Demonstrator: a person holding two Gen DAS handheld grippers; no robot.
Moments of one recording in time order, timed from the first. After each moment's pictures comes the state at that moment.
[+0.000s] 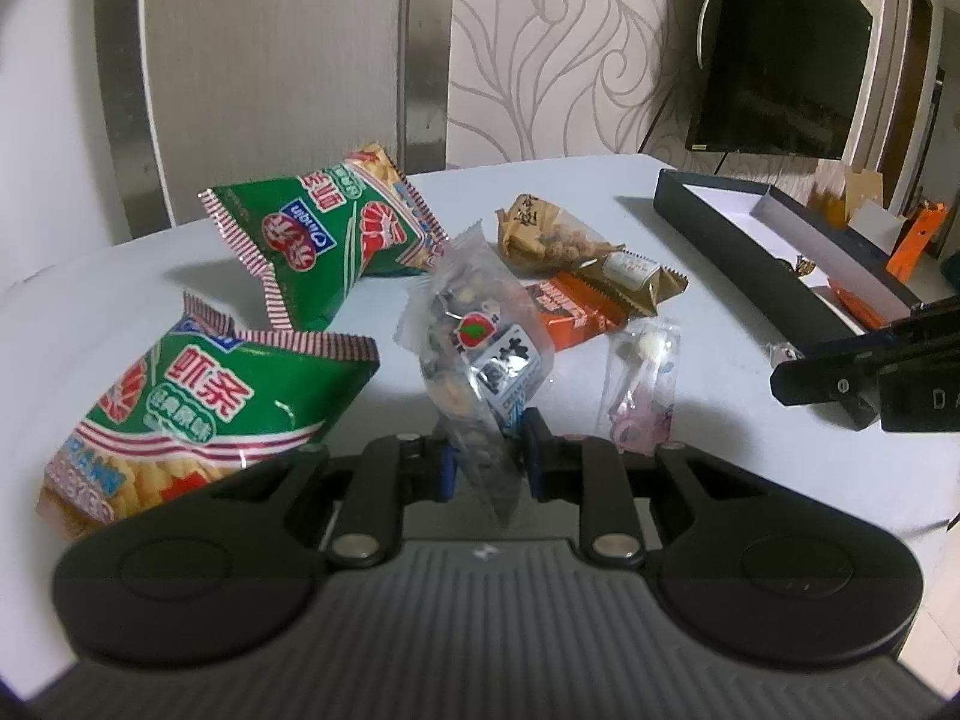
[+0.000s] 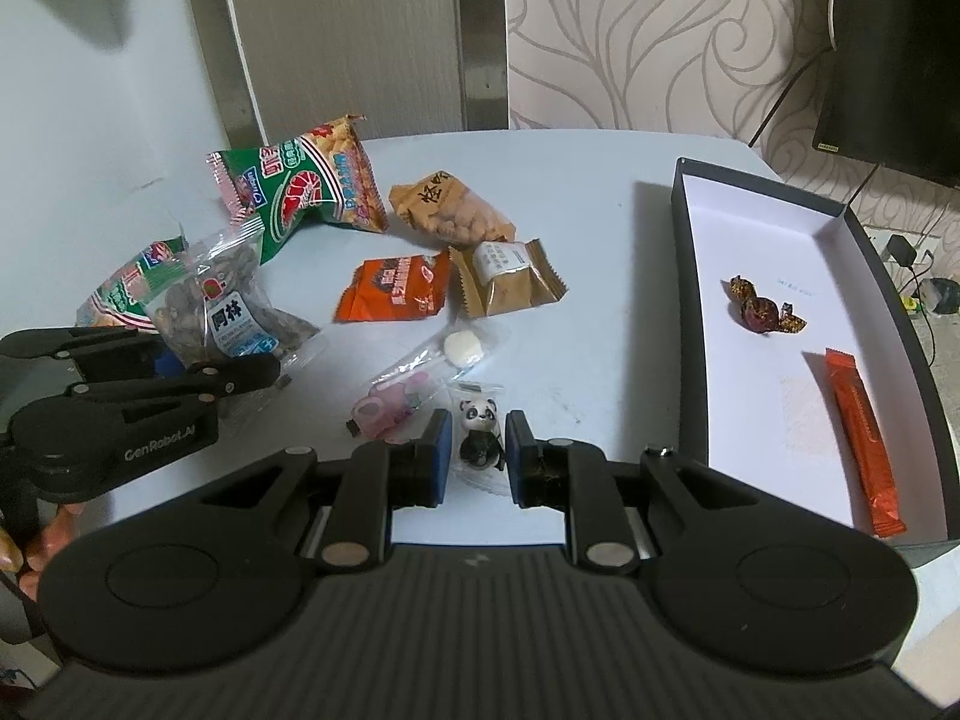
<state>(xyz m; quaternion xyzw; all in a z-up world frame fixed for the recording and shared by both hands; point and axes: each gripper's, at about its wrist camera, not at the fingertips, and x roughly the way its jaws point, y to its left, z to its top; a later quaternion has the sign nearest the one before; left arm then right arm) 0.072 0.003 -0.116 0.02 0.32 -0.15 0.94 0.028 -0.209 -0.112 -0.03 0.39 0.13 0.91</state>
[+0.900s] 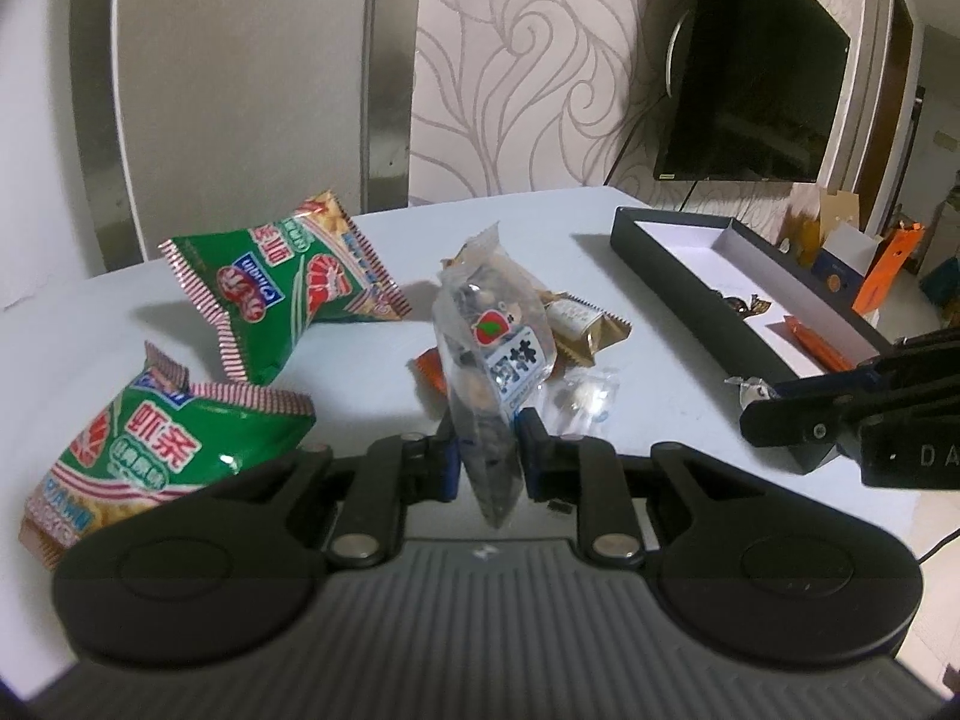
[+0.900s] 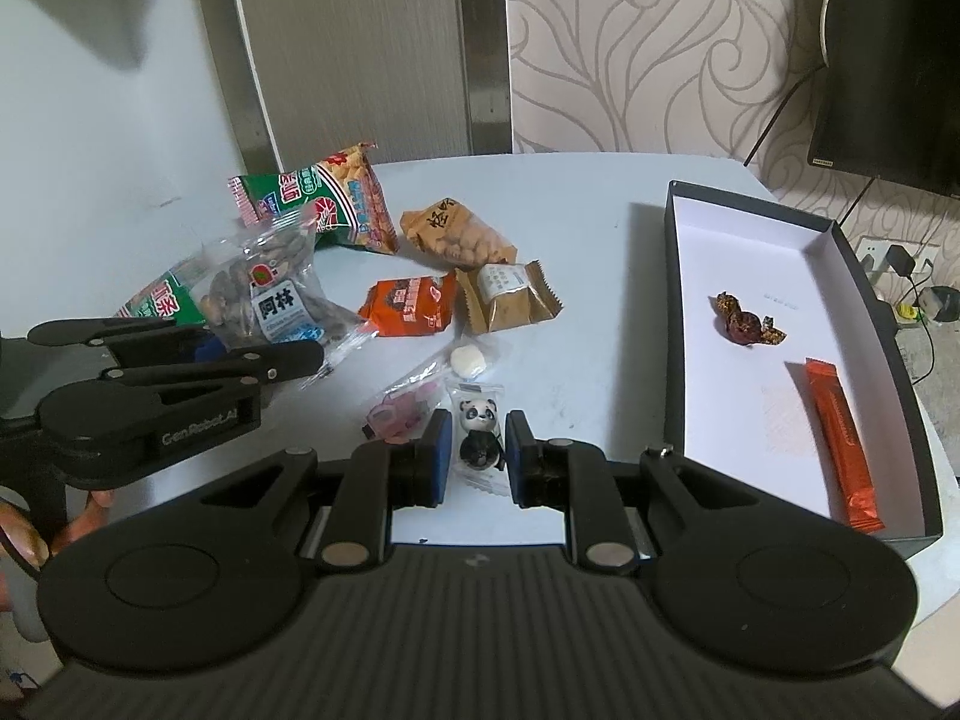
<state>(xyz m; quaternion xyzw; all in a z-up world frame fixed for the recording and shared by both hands) 0.068 -0.019 -0.095 0.01 0.30 -0.17 0.94 0.009 -0.218 -0.093 -0.02 0.38 0.14 0.92</state>
